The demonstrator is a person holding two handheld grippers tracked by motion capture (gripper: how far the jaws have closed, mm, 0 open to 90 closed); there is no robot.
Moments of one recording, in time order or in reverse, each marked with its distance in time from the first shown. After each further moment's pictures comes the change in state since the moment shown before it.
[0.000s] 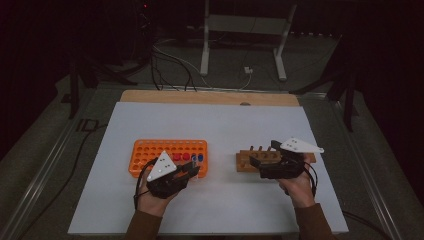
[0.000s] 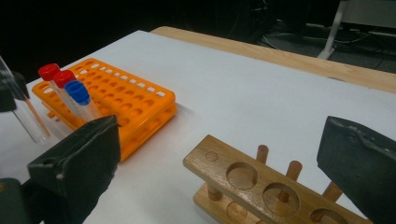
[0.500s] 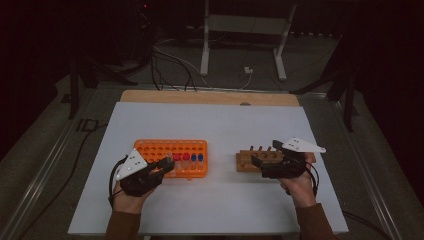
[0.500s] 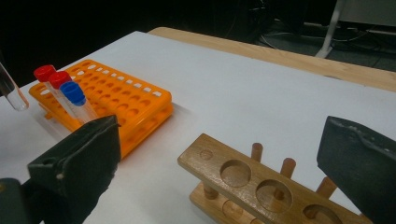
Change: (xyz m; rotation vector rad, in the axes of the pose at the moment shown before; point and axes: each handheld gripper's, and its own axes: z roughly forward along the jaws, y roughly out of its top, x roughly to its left) left arm 0.035 -0.012 -0.044 -0.025 0.119 -0.042; right arm -0.004 -0.001 -0.001 0.000 -0.007 0.011
